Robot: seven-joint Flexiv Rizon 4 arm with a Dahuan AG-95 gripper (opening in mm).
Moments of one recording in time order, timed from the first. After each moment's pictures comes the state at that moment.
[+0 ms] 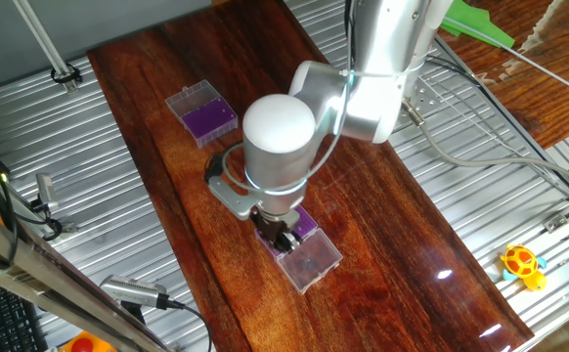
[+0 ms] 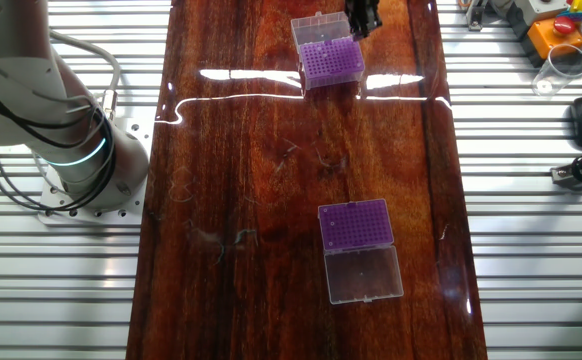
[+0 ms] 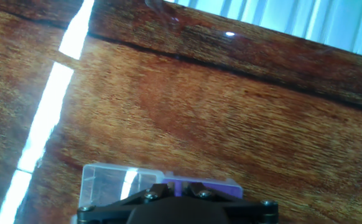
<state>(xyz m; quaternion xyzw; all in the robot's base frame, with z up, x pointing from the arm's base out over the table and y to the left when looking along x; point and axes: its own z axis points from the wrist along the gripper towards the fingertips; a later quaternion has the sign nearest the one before) 0.490 0.254 0.078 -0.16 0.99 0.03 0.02</state>
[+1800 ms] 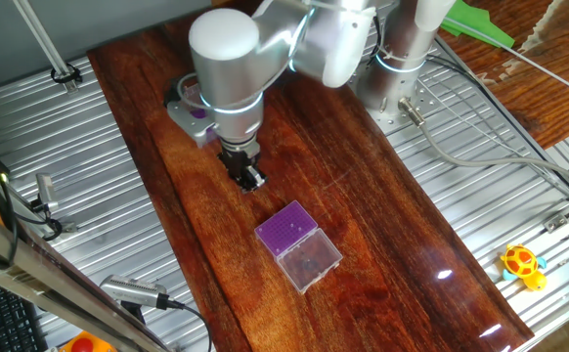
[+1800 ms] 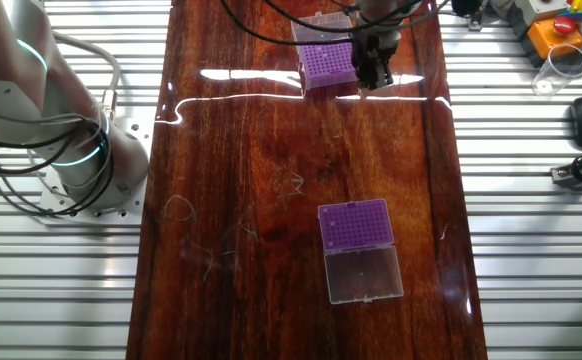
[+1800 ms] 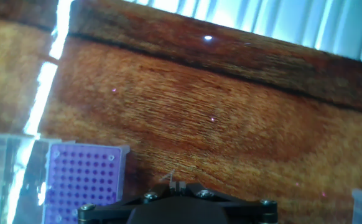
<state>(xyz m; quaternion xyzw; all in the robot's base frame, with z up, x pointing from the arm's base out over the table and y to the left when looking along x) 0.491 0.132 0.103 -0.12 0.99 0.03 0.02</state>
